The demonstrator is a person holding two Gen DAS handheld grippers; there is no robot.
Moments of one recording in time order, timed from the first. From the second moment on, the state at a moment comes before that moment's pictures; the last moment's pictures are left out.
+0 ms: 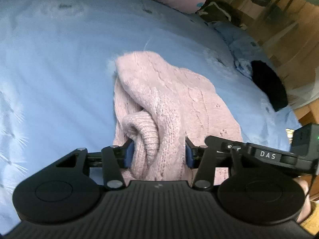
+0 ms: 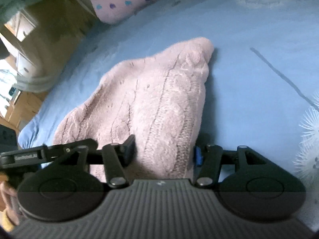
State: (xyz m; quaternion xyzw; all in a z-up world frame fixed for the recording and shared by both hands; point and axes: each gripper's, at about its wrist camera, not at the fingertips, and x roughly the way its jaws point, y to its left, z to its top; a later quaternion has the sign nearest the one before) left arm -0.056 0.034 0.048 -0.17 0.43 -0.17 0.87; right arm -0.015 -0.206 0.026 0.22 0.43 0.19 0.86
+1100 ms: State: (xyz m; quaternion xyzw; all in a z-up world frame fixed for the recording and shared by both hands) left arm -0.097 0.028 0.084 -0.02 0.36 -0.04 0.93; right arm -0.097 -0.160 0.062 0.06 0.28 0.08 0.96
